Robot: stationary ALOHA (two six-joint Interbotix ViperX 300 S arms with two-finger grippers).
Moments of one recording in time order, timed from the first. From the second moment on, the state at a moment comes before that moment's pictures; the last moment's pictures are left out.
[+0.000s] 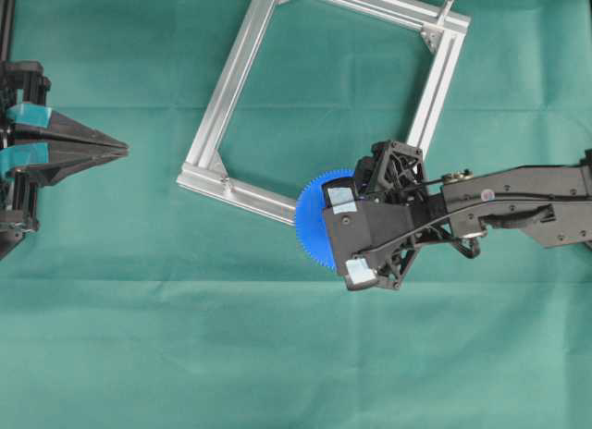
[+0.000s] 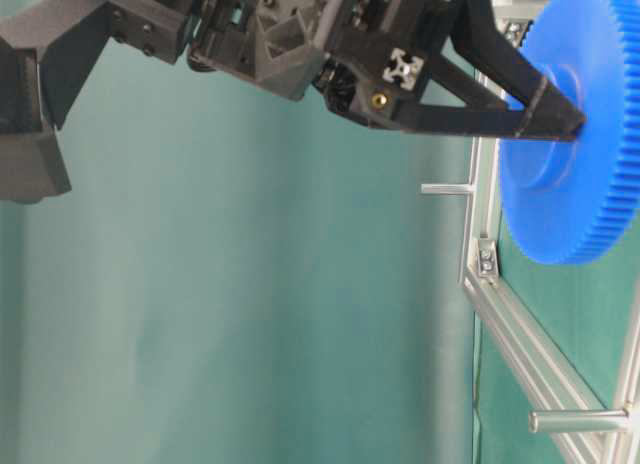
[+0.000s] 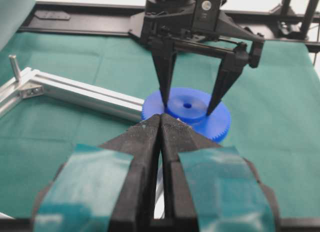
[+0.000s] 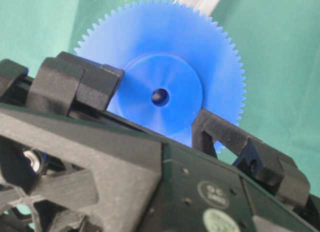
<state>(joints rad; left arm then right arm) 0.03 -0.96 1.17 -0.02 -0.14 0.00 0.14 0.03 0.41 -0.22 0.70 0.63</state>
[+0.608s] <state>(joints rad) 0.03 -0.96 1.17 -0.02 -0.14 0.00 0.14 0.03 0.41 -0.23 0.70 0.63</state>
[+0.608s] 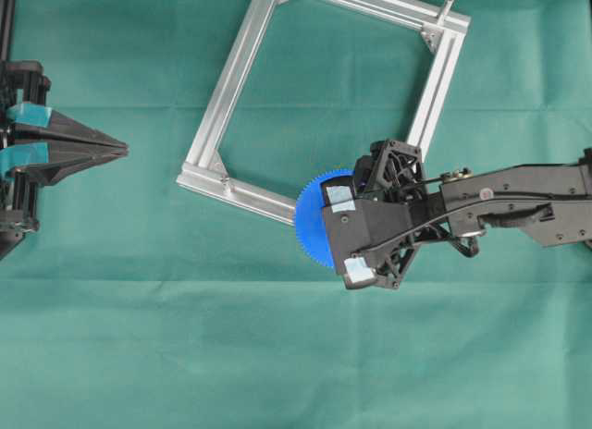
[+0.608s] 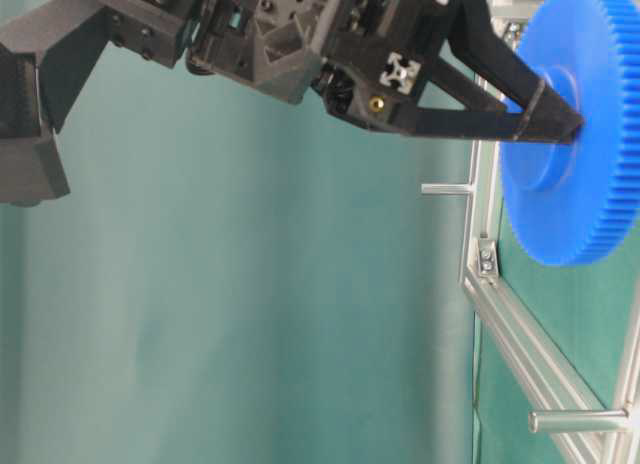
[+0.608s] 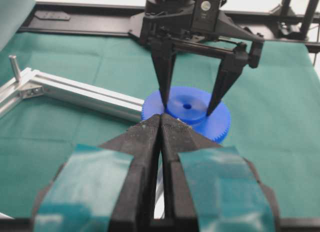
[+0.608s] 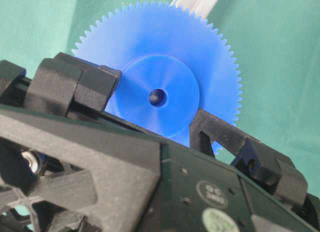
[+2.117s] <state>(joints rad) 0.03 -0.96 1.17 -0.02 -0.14 0.00 0.13 0.06 0.47 -0.20 0.66 0.64</state>
